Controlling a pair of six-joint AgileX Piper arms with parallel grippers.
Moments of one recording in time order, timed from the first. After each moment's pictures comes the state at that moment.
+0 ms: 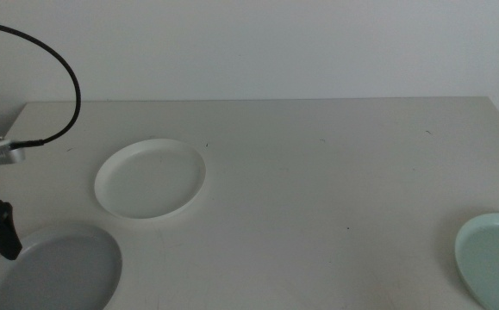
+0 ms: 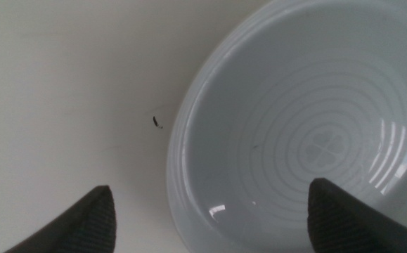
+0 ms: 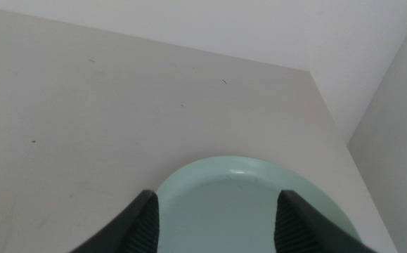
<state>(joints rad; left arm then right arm) 0.38 1.72 -1.13 -0.22 1.11 0.56 -0.03 -0.01 0.03 0.13 0.29 -0.29</state>
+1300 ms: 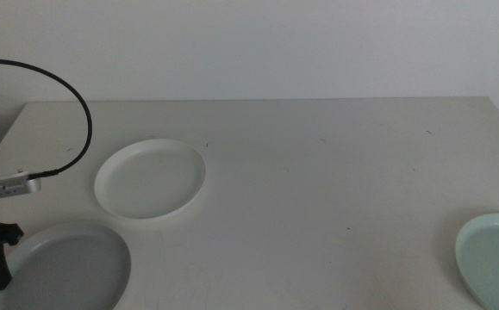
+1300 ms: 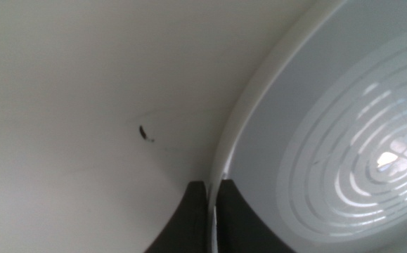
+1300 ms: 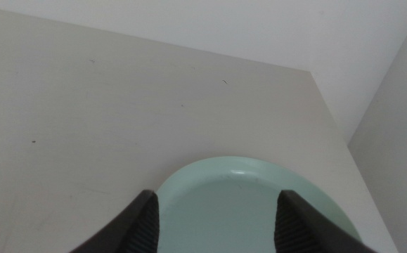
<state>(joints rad) 0.38 1.91 -1.14 -0.20 1.14 0.54 -0.03 -0.01 0.03 0.13 0.29 -0.29</state>
